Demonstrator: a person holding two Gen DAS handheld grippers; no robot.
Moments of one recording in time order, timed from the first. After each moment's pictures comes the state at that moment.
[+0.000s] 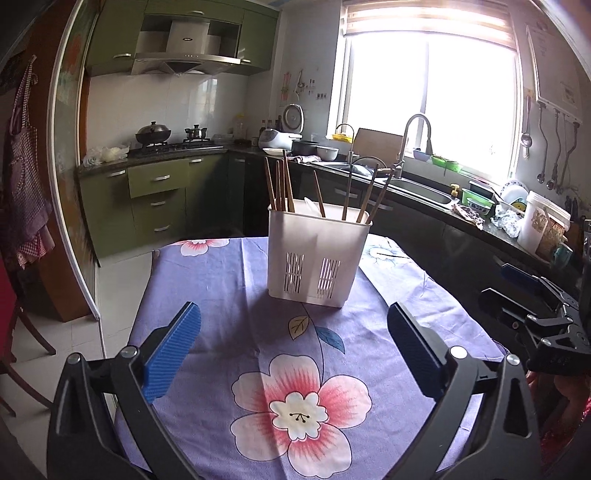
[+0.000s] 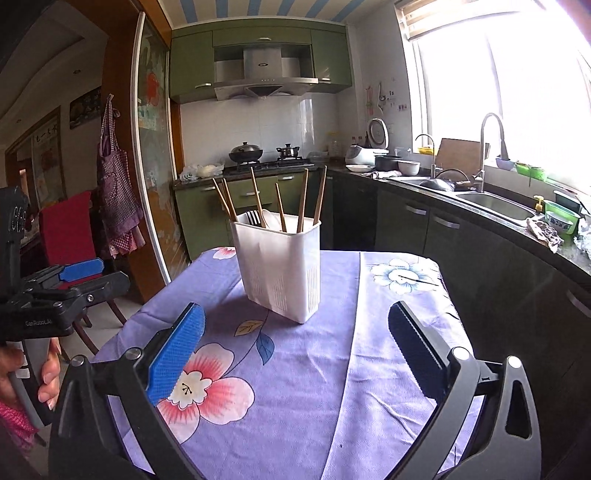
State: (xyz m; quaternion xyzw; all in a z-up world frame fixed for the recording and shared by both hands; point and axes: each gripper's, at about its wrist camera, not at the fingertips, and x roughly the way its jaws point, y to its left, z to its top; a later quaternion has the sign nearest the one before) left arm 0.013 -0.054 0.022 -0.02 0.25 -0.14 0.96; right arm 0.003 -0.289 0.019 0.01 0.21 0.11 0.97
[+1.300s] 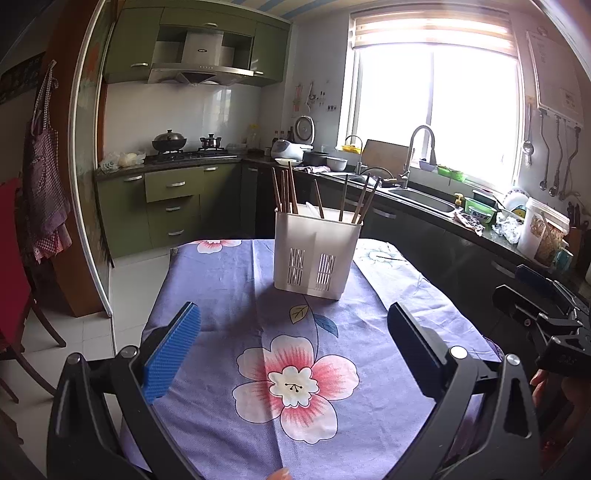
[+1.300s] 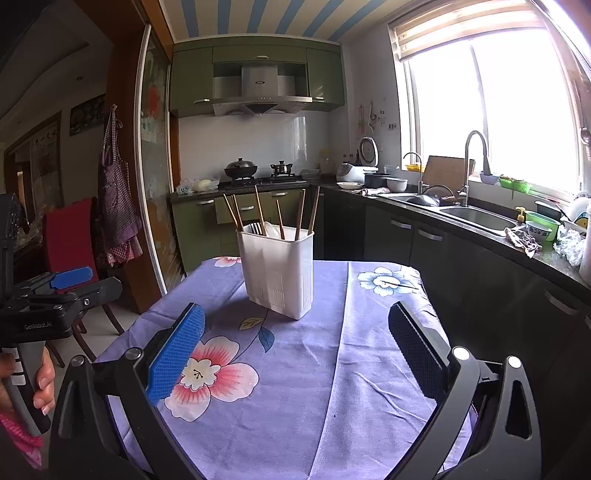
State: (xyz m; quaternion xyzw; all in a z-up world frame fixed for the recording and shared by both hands) left arm -0.044 -0.055 0.035 -0.02 0.23 -0.11 0.97; right arm -0.064 -0.292 0.046 0.01 0.18 0.10 0.98
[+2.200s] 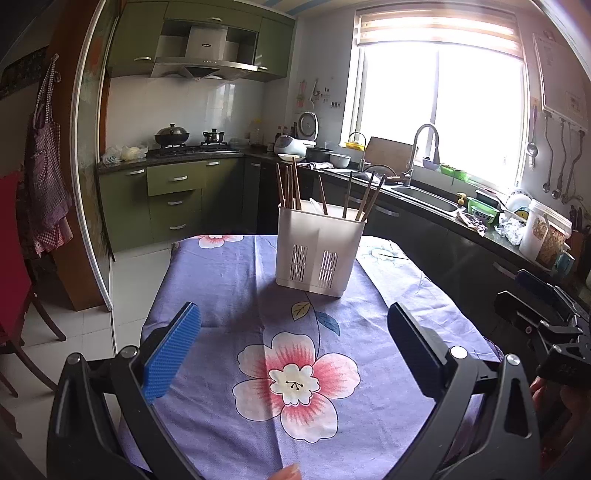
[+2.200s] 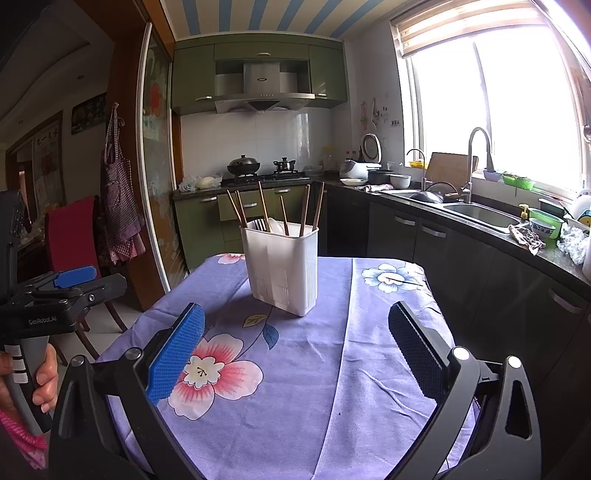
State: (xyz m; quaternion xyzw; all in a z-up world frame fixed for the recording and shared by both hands) left arm -0.041 -0.053 0.033 -0.03 0.24 -0.10 0.97; right arm -0.060 -0.291 0.043 0.01 0.18 0.10 0.98
